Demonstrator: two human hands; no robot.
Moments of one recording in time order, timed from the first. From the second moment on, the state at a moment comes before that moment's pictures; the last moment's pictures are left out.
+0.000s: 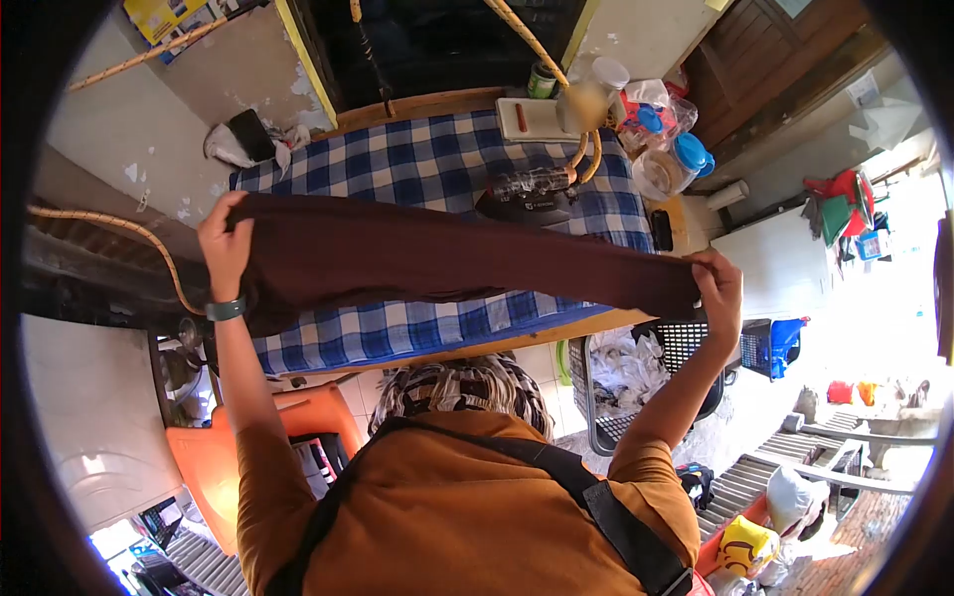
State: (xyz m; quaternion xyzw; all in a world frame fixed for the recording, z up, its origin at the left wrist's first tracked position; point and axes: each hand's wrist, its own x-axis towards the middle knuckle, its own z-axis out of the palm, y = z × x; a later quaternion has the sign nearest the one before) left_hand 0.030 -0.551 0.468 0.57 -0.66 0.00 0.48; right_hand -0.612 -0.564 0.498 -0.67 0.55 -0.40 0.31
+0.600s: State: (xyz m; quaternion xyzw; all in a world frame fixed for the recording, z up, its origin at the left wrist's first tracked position) left_hand 0.049 -0.575 0.289 0.73 -0.61 -0.07 0.29; right_hand -0.593 -0.689 0.220 -0.37 0.68 -0.29 0.57
